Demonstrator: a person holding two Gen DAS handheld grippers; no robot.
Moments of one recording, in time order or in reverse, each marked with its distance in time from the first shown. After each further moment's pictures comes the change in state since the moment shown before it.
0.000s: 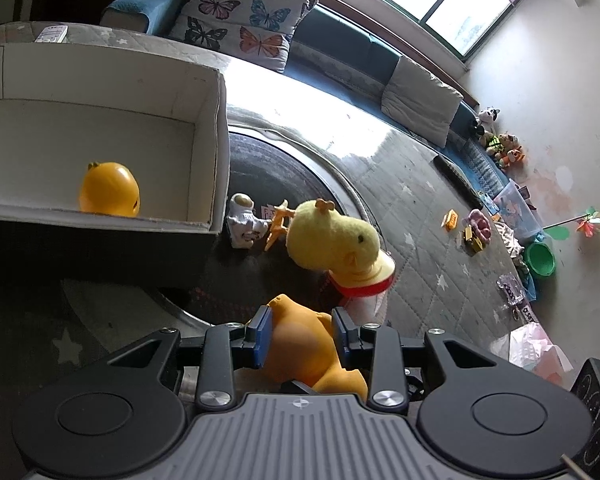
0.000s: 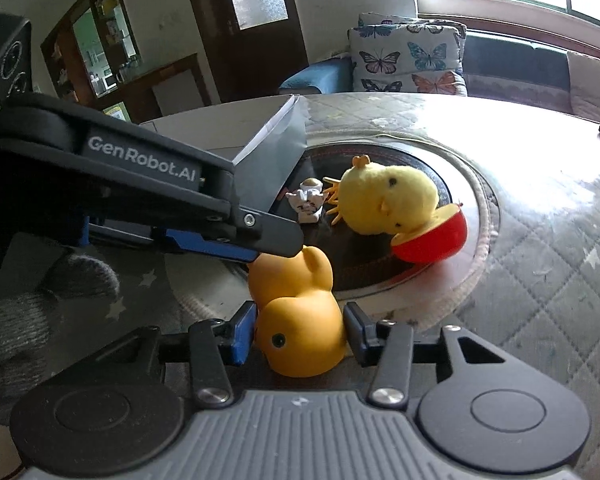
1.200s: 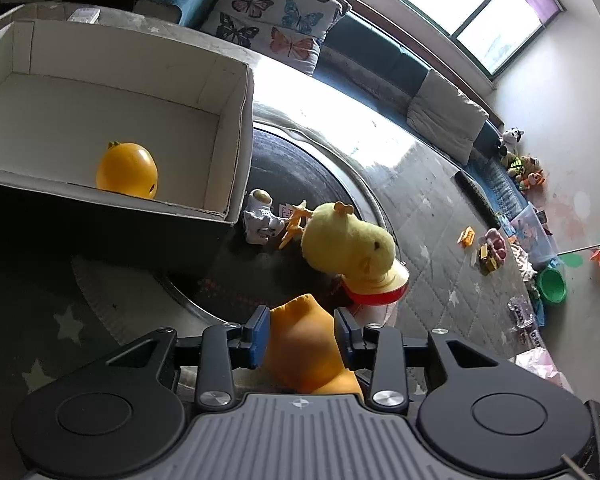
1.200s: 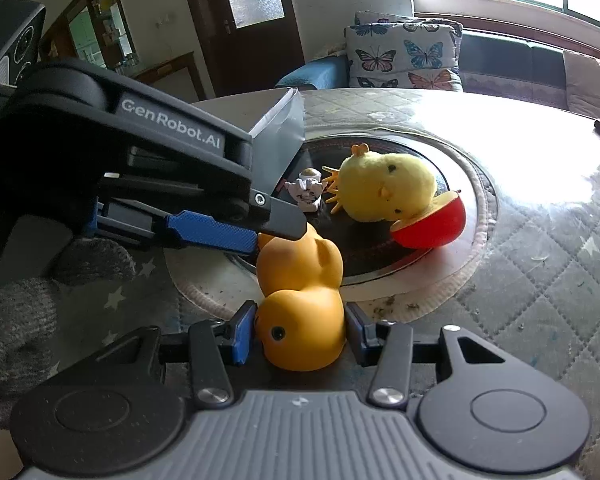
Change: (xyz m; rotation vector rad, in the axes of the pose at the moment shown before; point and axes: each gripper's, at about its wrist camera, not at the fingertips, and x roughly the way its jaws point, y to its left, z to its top) left arm 0.004 0.003 -0.003 -0.092 -0.014 0.055; right arm 0.003 0.001 -0.006 0.002 0.002 -0.011
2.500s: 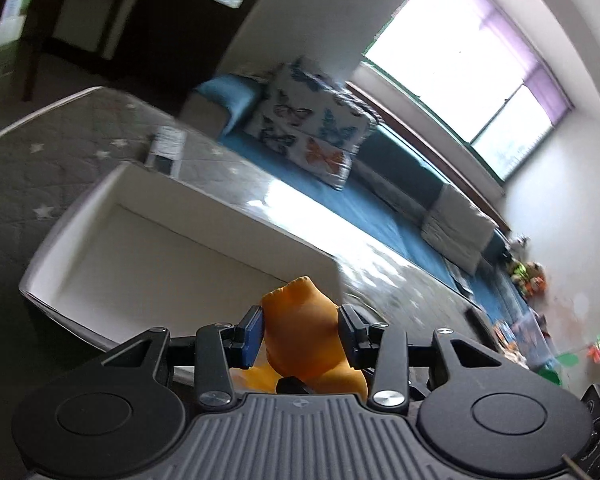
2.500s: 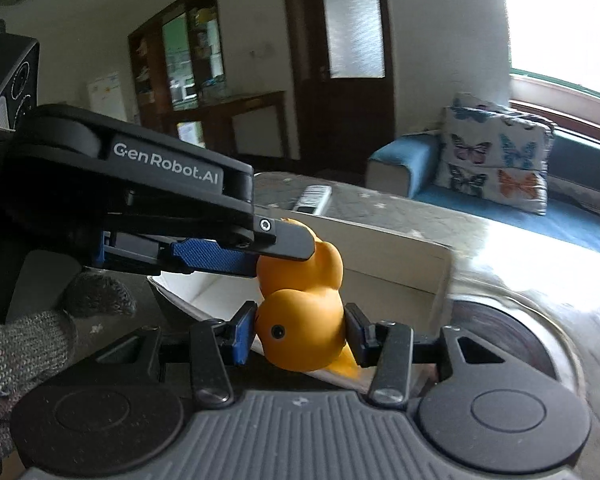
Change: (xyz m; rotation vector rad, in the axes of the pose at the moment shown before) left arm -0.112 0.098 0.083 -0.141 -0.290 0.020; right arm 0.023 0.117 0.121 -0.249 -0.132 0.159
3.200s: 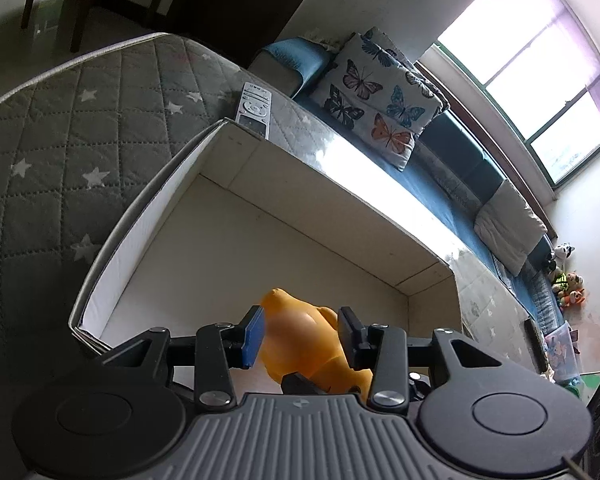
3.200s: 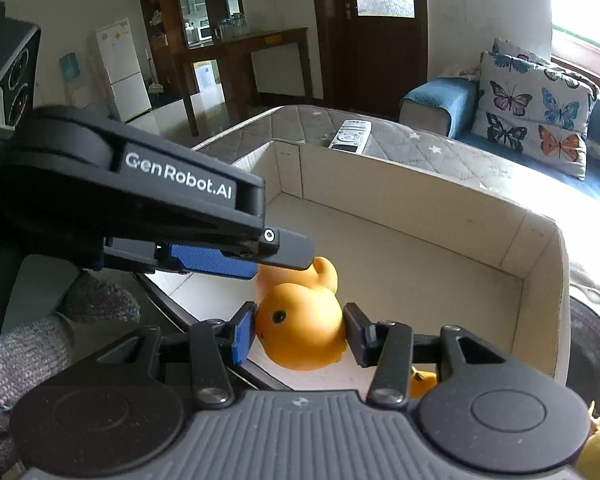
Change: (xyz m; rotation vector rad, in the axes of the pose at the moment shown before) left arm 0.049 0.072 0.013 -0.089 0.101 0.109; right arm 0.091 0.018 -0.002 -0.014 0.182 0.048
